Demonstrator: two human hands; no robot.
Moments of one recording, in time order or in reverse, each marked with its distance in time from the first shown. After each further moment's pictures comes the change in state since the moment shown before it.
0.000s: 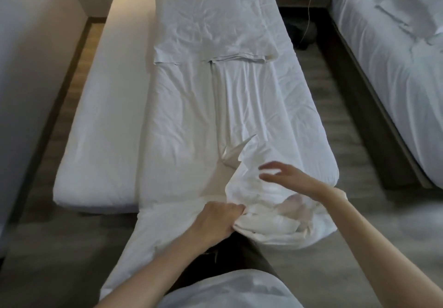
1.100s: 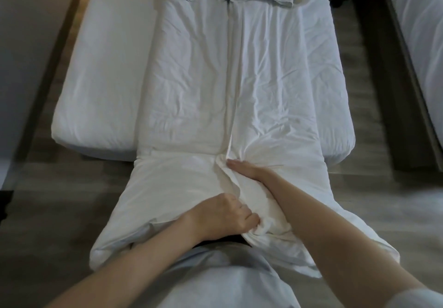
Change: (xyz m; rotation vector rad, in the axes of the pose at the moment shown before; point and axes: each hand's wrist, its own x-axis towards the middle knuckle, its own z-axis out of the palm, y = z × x) left_hand -0.053 0.035 0.050 0.398 0.190 0.546; right_hand 0.101 0.066 0.158 0.009 -0.279 0.264
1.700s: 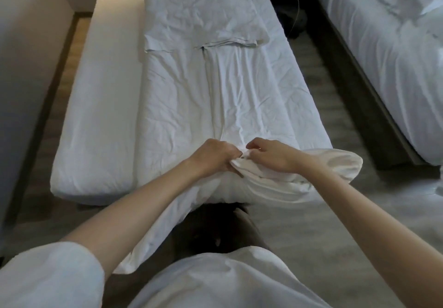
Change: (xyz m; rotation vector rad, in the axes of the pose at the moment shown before) left_hand 0.061 -0.139 -0.054 -0.221 -0.044 -0.297; right_hand -0.183 -0.072 -0.077 -0.365 0.398 -0.289
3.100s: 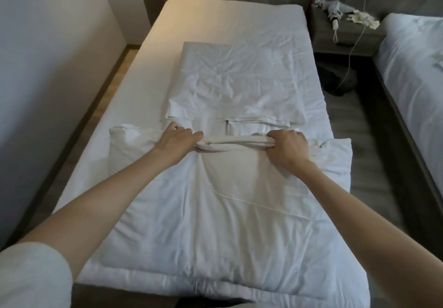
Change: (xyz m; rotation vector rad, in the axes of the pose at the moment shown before) left_hand 0.174 -0.316 -0.118 0.440 -0.097 -0.544; right_hand 0.311 -0.017 -0.262 -0.342 0.566 -0.154
